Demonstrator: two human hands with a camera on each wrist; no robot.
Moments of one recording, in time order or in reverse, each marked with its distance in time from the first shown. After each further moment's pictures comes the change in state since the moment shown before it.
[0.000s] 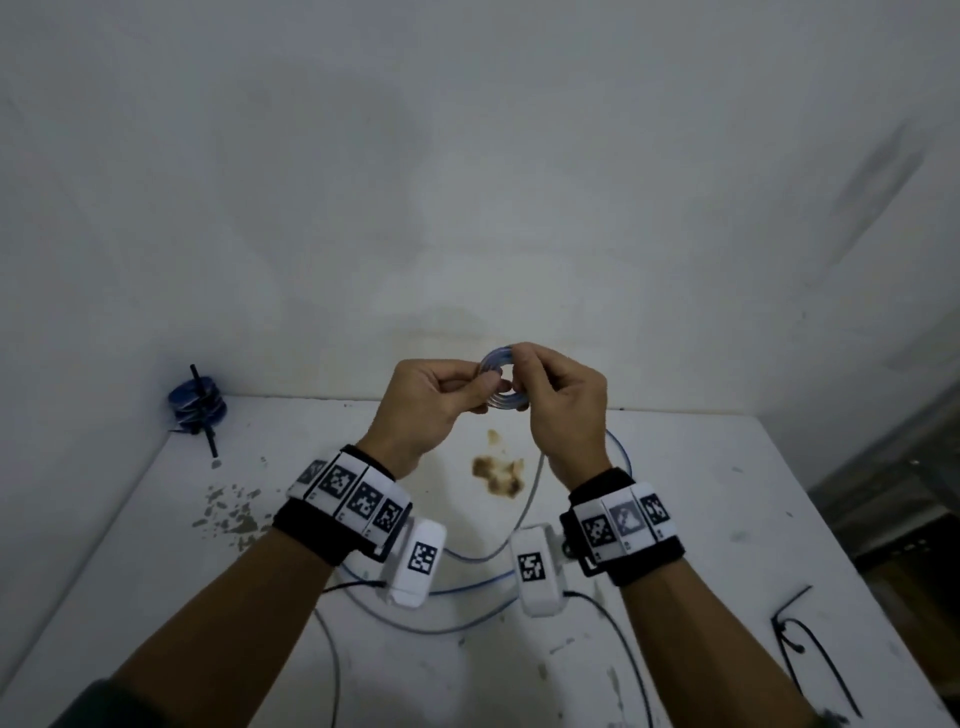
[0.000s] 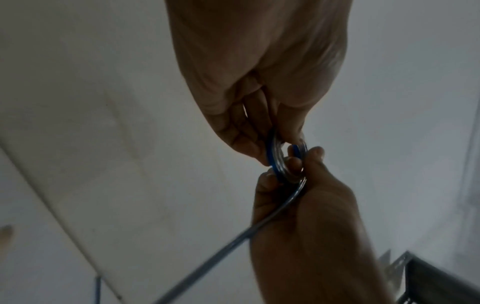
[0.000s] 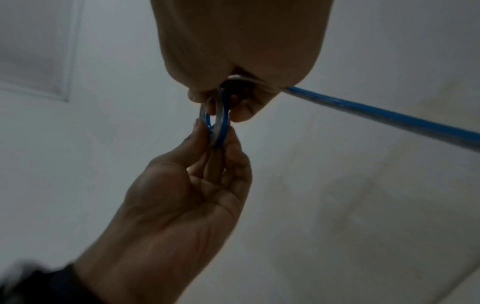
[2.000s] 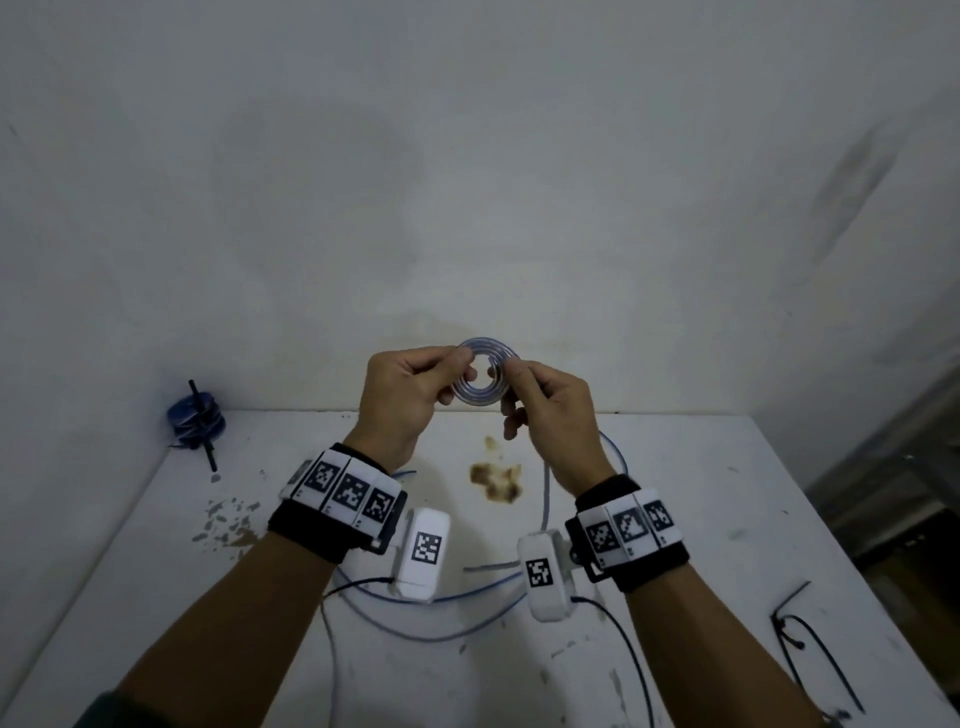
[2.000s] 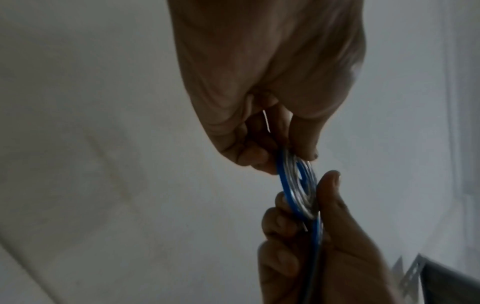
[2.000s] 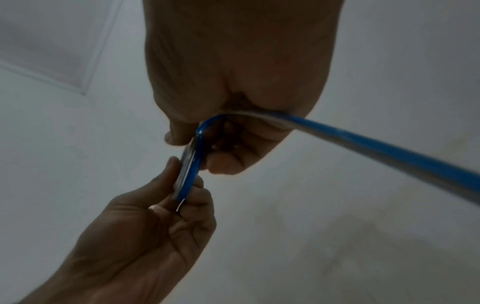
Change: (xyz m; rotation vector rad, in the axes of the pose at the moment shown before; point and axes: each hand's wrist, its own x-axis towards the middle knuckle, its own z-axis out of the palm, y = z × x) left_hand 0.004 0.012 -0.001 -0.038 0.177 0.072; right_hand -0.003 0.005 -0.010 0.045 -0.151 0.156
